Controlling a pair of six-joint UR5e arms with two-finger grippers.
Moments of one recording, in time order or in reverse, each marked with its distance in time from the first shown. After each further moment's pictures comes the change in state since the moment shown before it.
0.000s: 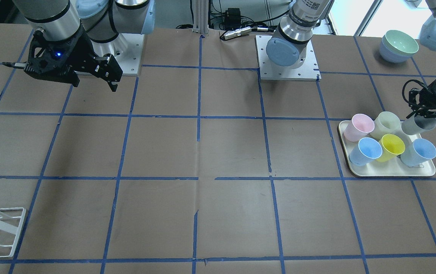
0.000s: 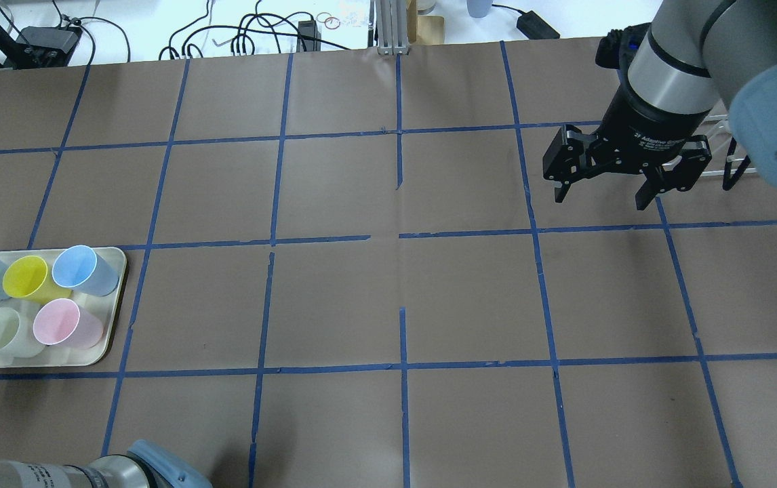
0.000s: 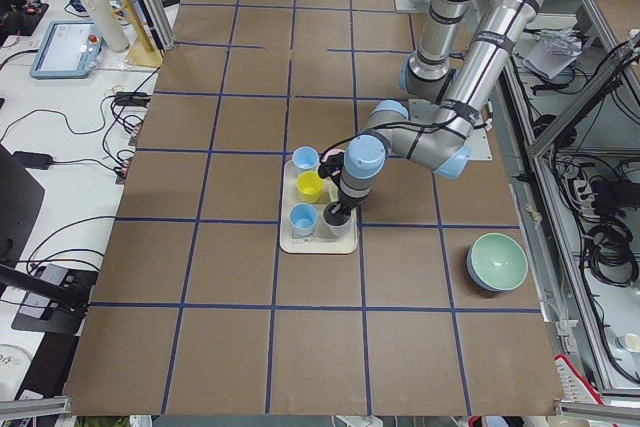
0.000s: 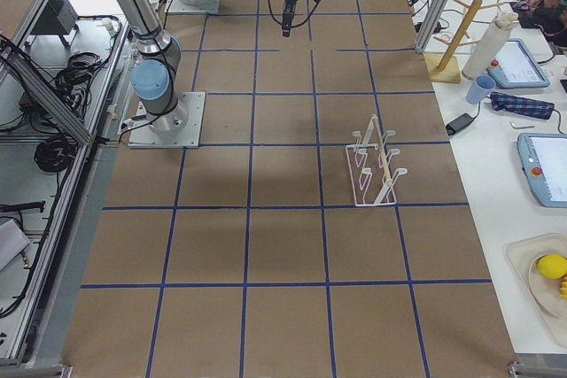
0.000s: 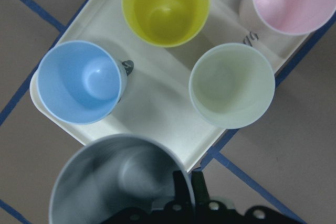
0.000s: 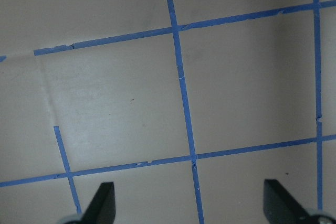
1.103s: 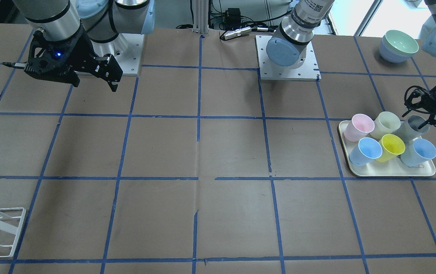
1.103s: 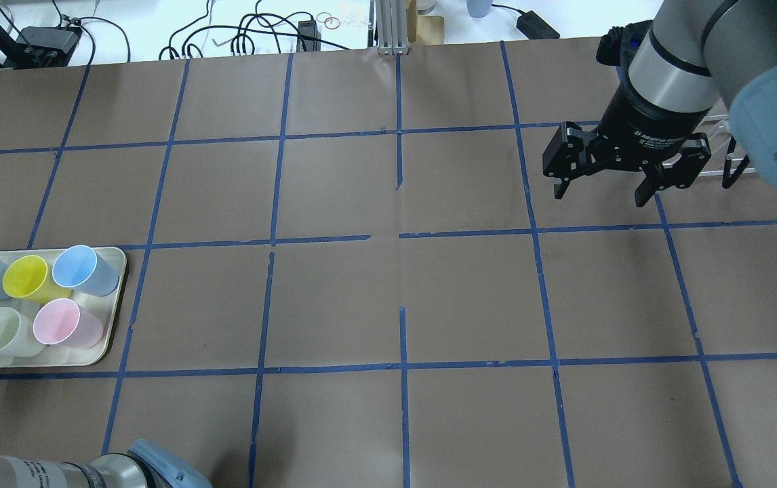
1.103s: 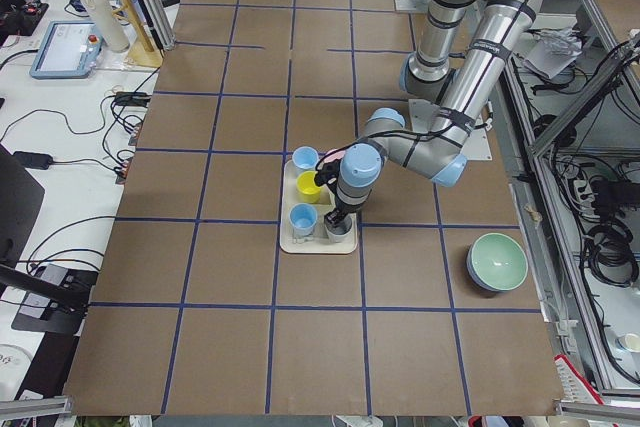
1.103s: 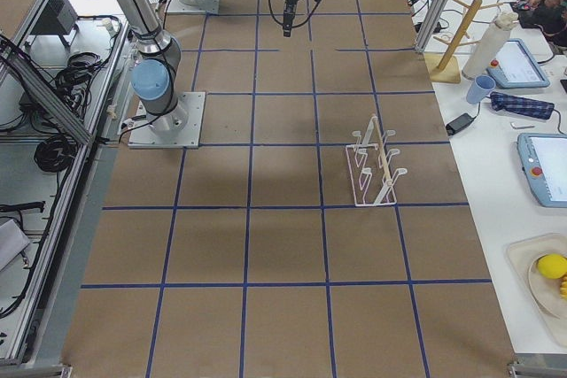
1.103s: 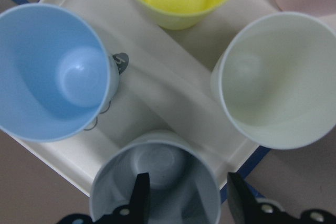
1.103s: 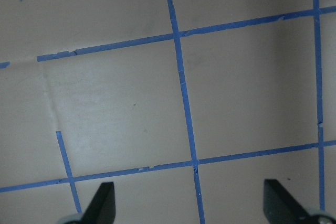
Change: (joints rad) left arm -0.001 -0.012 0.037 -0.025 0.006 -0.067; right arm -0.003 -0.001 0.002 -0.024 0.003 -0.002
